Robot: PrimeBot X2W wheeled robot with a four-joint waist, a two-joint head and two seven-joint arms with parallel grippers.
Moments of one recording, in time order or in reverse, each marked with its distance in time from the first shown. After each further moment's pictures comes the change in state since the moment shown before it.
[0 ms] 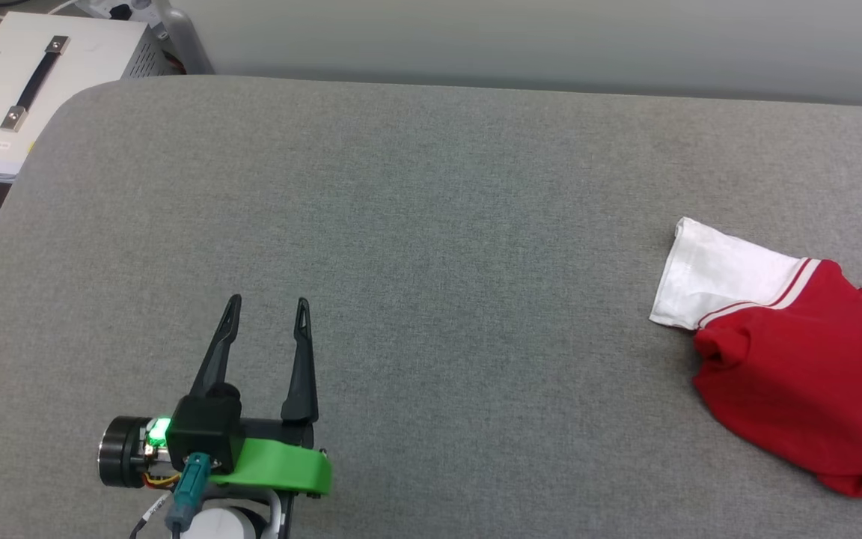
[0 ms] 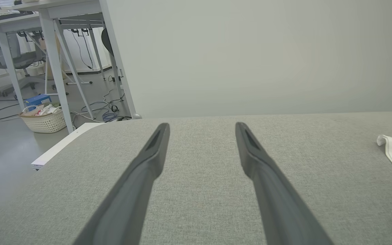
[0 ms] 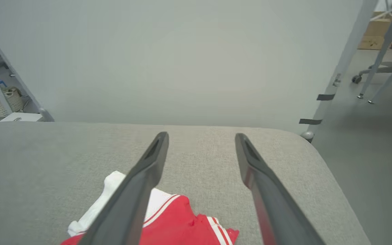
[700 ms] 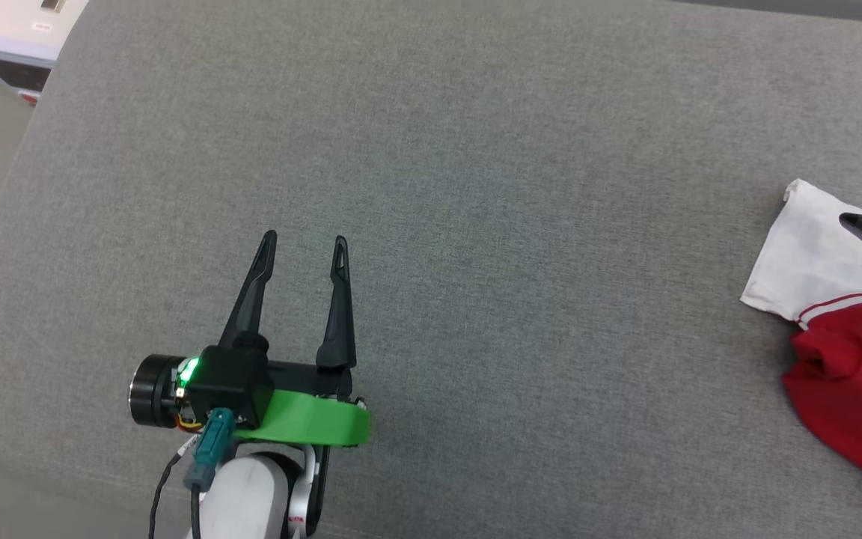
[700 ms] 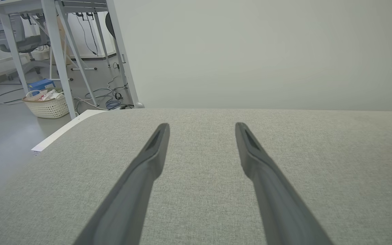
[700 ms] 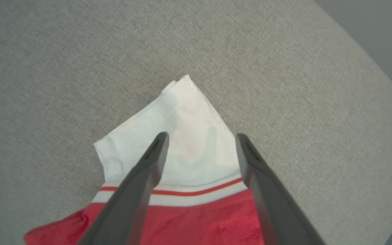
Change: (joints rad) left arm -0.120 0.000 -0.100 -0.023 -0.064 0.046 0.000; right arm -0.564 -0.104 0.587 -0.015 -0.038 0.000 0.895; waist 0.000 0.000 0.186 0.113
